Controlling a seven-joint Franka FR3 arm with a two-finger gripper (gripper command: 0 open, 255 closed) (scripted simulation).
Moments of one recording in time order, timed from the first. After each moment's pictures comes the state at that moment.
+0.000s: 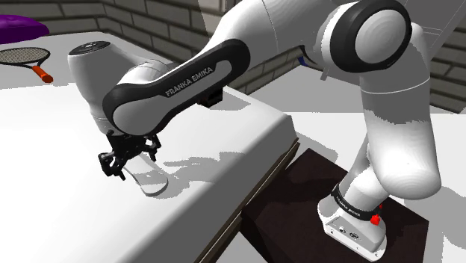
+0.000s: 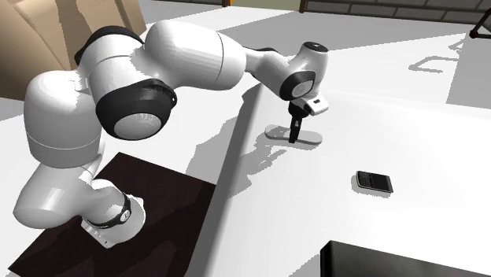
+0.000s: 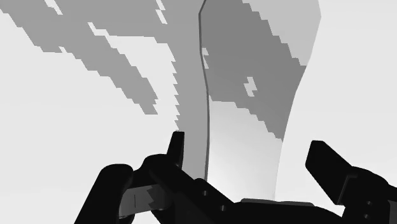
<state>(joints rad) 0.40 0.56 0.45 -1.59 -0.27 2.06 0.83</state>
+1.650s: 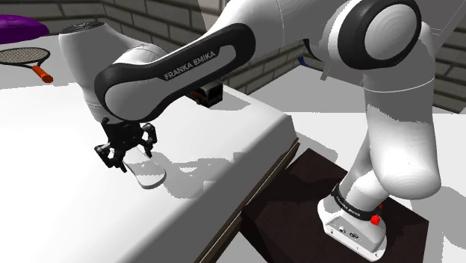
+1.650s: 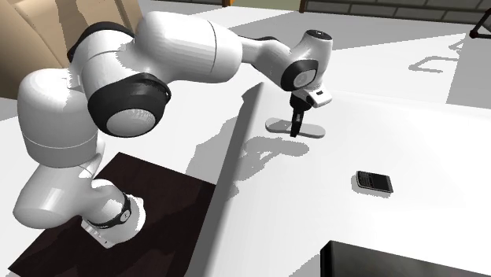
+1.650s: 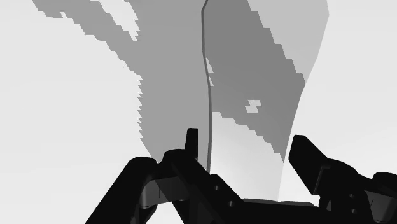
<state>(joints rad) 0.40 0.52 0.46 -1.55 -0.25 2.00 0.82</state>
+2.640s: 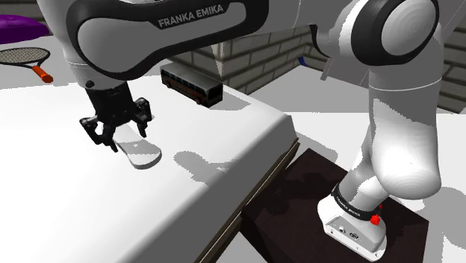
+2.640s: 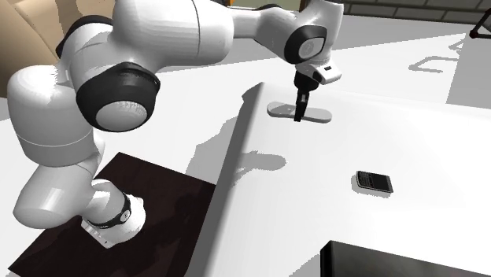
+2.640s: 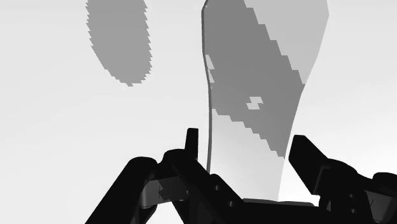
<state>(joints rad) 0.40 0.47 0.47 -1.42 -0.22 1.82 0.79</state>
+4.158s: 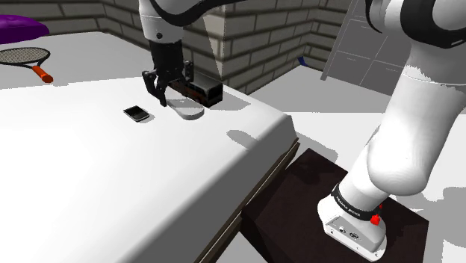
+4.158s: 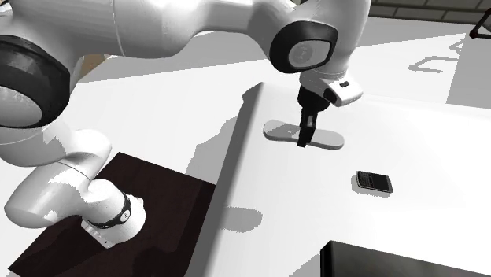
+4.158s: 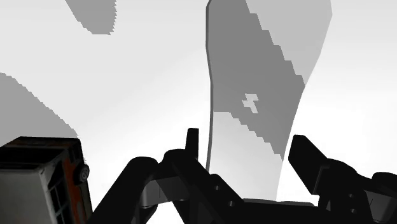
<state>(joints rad) 0.16 0.19 0.43 -1.65 -0.09 1.80 0.51</state>
